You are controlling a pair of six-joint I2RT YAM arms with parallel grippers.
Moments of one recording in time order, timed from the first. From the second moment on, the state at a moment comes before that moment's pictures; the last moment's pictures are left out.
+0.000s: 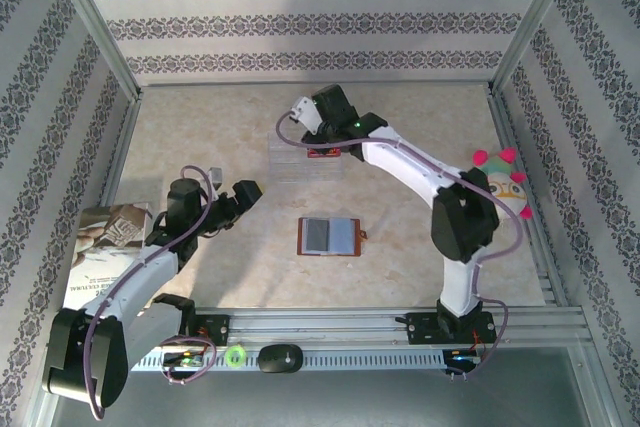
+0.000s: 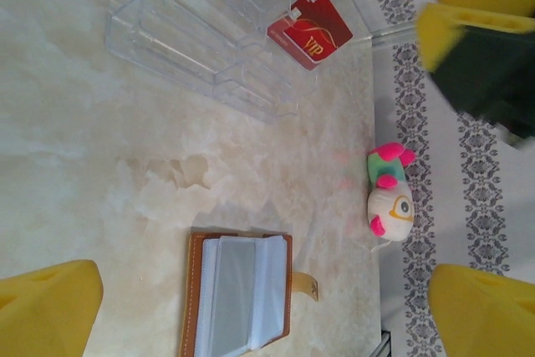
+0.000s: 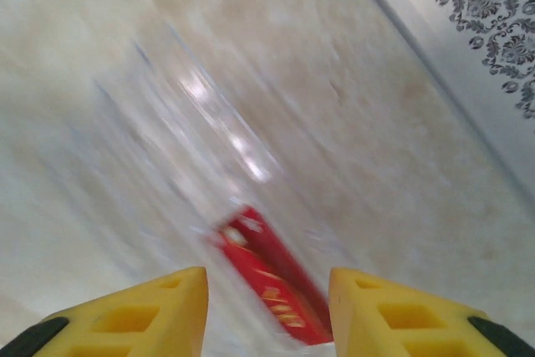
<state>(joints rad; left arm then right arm) -0.16 0.97 0.39 0.09 0.55 -0.94 0.64 1.86 1.62 -0.49 0.03 -0.29</state>
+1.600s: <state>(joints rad) -0.16 0.93 0.24 0.13 0.56 -0.97 1.02 1.85 1.16 -0.56 0.11 0.24</state>
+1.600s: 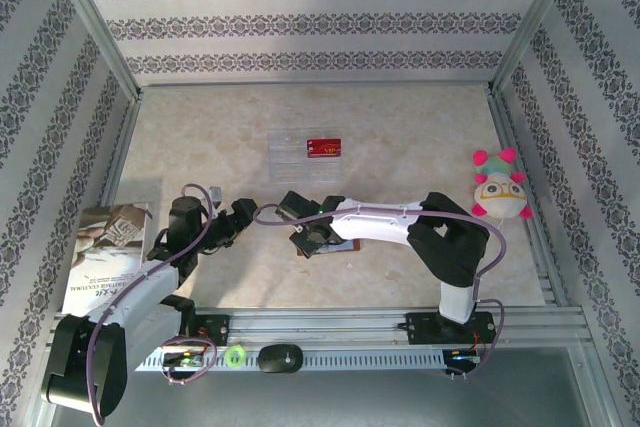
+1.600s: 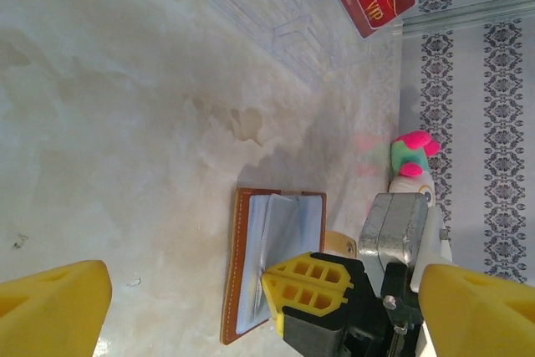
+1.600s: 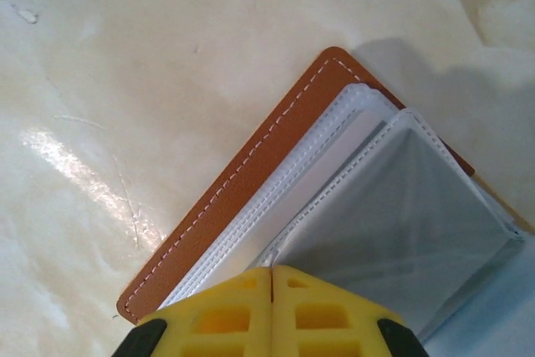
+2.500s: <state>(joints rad) -0.59 1.26 0.41 0.26 0.37 -0.95 0.76 1.47 0.65 -0.02 -0.29 0.52</state>
